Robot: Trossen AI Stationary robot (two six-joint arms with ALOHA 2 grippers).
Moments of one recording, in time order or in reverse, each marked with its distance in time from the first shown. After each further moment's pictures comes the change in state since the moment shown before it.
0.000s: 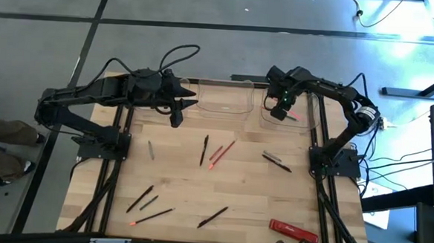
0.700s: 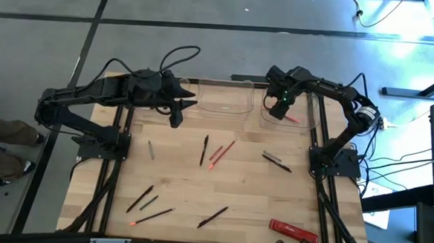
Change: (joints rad) left arm 0.000 0.000 0.000 -0.030 0.000 -0.026; right arm 0.000 0.000 0.008 0.004 0.000 0.041
